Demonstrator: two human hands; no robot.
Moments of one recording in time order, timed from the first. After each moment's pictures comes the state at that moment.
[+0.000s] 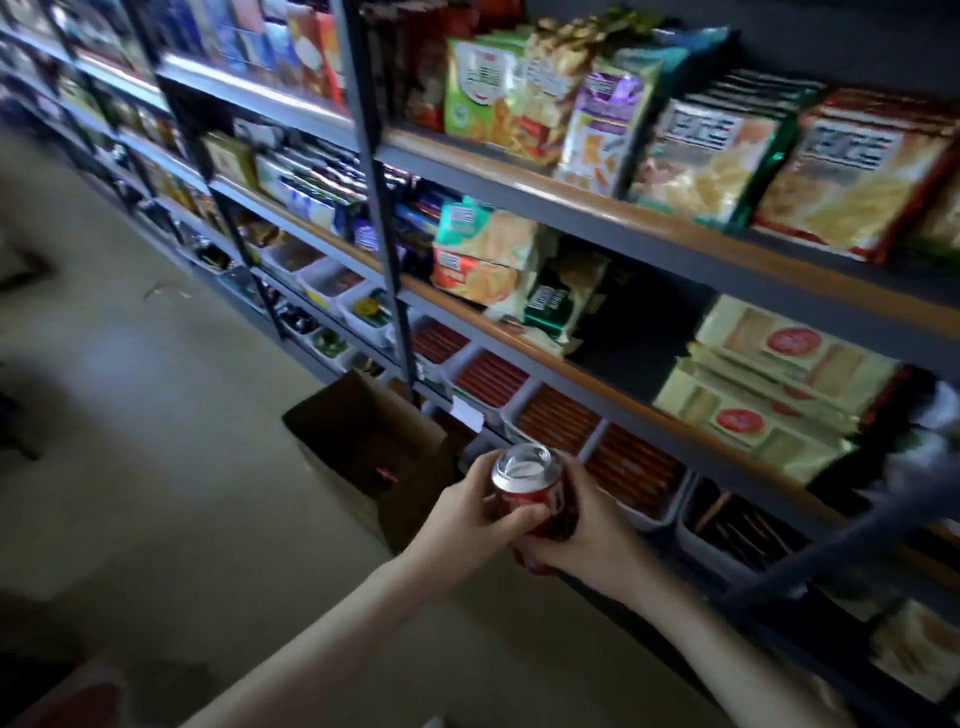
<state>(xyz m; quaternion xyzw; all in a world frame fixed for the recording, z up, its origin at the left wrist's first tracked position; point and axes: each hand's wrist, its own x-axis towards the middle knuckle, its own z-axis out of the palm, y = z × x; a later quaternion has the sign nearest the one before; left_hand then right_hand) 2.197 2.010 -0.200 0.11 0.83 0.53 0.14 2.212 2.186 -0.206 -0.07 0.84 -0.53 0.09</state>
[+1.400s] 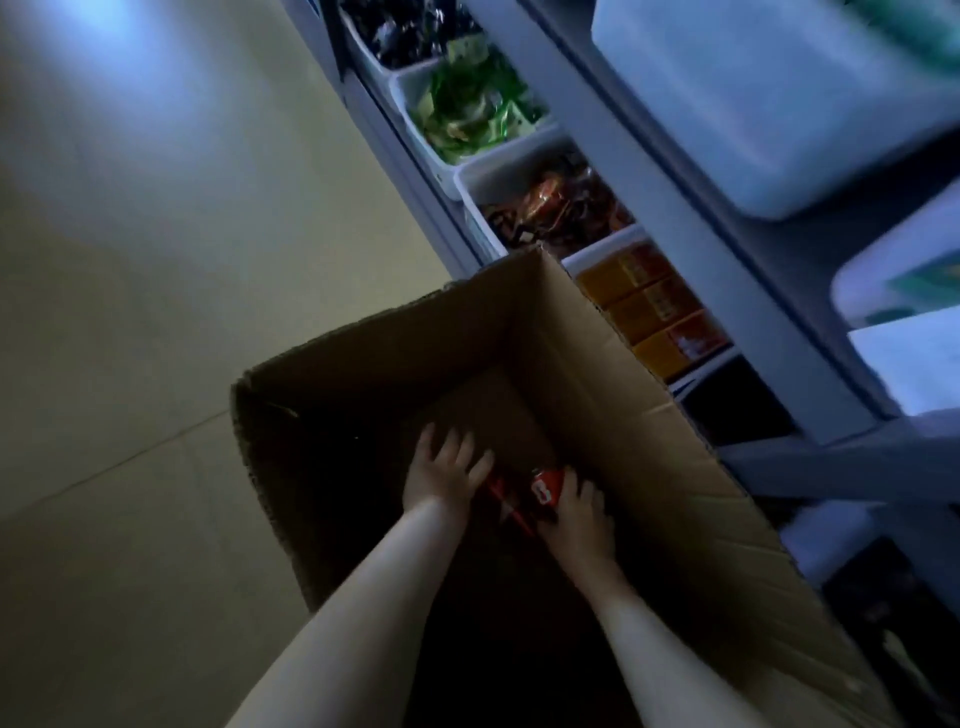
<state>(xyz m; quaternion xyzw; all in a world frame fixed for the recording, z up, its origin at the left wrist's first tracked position) 1.621 1.697 -0.912 0.13 0.88 -0.17 0.42 1.627 1.866 -0.980 0.05 0.93 -0.11 0.36</state>
